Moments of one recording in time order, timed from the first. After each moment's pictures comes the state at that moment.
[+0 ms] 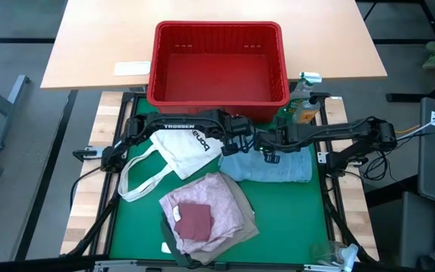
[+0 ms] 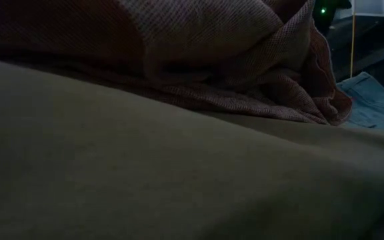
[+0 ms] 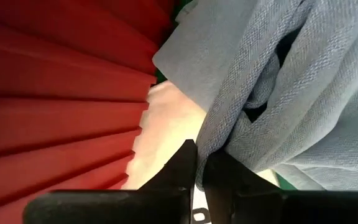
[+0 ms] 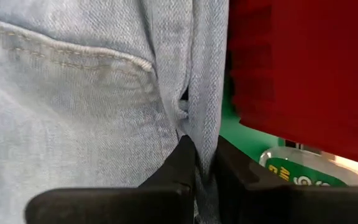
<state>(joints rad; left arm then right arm) 0.15 2.19 2.04 -1.15 -0.45 -0.12 -0.06 1.45 1.04 -0.99 0.52 -0.01</state>
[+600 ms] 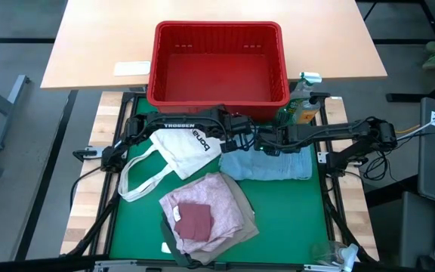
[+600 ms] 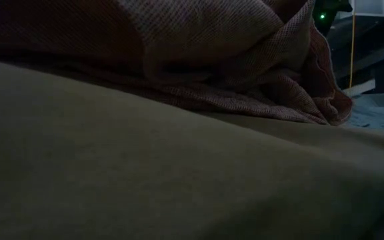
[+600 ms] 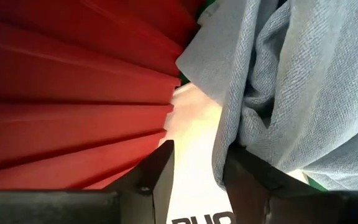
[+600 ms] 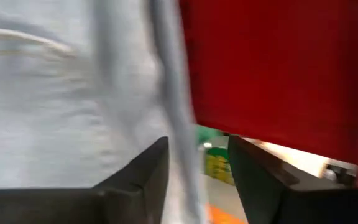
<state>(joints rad) 0.15 2.19 2.03 -1.12 -0.52 -0.07 -0.06 1.45 1.03 -0.98 0.76 -0.01</state>
